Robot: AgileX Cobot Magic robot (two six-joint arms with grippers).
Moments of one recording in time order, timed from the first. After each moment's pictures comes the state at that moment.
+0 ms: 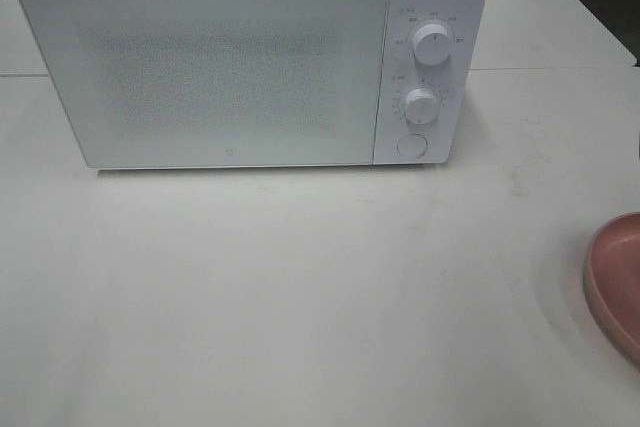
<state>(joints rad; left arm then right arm) 0.03 -0.01 -0.50 -0.16 1.05 0.13 0.14 0.73 -0.55 0.00 0.52 0.11</state>
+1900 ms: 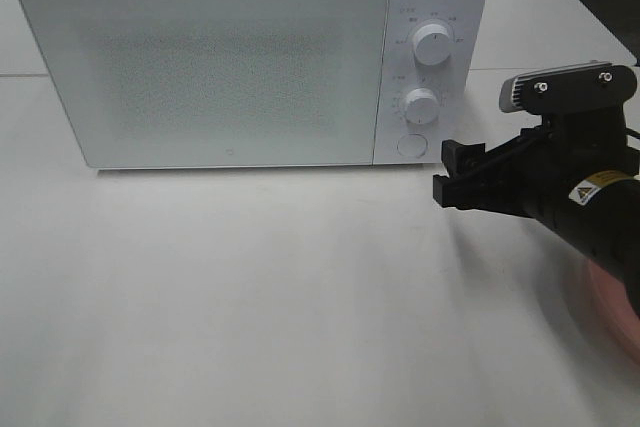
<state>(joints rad) 0.03 -0.01 -0.50 -0.16 1.05 0.13 0.57 1.60 -0.35 0.54 -0.95 -0.27</state>
